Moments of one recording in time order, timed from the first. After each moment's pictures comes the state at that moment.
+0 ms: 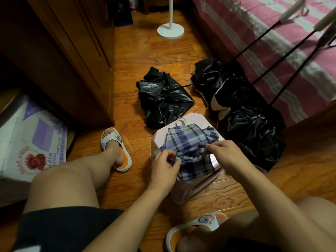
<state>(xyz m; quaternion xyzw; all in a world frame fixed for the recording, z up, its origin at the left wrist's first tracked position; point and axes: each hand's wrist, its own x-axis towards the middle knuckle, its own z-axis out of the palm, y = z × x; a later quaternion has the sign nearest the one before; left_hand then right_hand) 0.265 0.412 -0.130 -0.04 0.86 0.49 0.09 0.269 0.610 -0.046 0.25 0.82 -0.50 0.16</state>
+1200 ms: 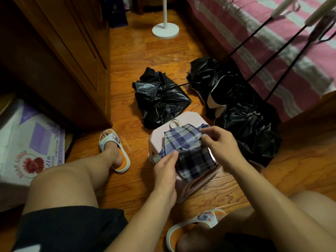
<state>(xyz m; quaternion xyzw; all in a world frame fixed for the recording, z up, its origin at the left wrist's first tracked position) 0.292 0.448 -0.085 -0.29 0.55 0.77 0.17 0.262 0.615 -0.059 0.18 0.83 -0.53 0.00</state>
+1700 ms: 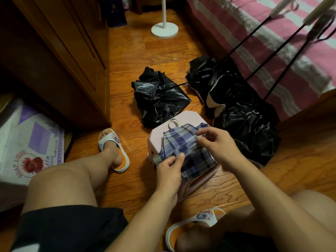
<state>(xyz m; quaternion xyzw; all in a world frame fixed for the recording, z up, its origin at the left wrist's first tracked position) 0.298 0.452 -0.087 -0.23 0.65 0.70 0.18 0.265 0.618 -0.056 0.13 0.84 -0.52 0.03</state>
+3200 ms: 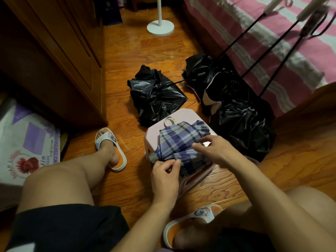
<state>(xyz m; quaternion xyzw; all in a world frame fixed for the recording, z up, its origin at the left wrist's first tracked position) 0.316 0.444 -0.110 -0.13 0.81 0.58 0.03 0.275 0.623 -0.045 0.21 0.88 -0.37 0.20</state>
